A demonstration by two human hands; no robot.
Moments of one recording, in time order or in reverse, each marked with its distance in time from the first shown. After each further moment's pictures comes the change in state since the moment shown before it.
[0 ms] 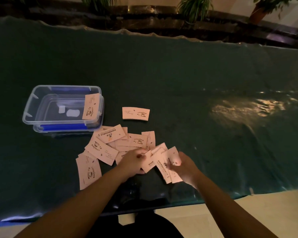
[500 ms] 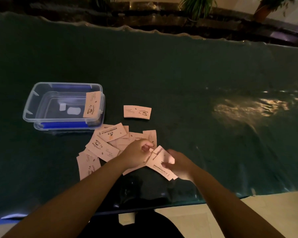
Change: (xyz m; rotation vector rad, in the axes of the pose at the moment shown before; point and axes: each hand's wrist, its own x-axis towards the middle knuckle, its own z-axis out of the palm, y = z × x) left_hand 0.016 0.018 -0.013 0.298 0.007 0.250; right_hand 0.015 -0.022 0.004 -0.277 -0.142 -0.102
